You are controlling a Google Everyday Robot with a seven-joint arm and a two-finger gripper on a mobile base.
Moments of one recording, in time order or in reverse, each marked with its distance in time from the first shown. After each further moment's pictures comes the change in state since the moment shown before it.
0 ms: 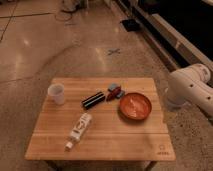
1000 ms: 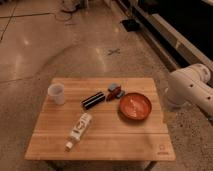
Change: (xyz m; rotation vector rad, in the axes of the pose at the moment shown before) arm 0.000 0.000 0.000 0.000 0.000 0.000
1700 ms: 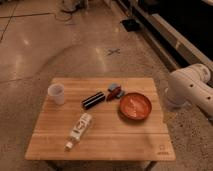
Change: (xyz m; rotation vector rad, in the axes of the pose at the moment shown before) arm -0.011 0.003 0.003 -0.001 -0.008 -0.033
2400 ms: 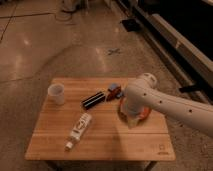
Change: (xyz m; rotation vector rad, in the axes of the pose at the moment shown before) arm -0.208 0.002 0.065 -0.030 -0.146 -0.475
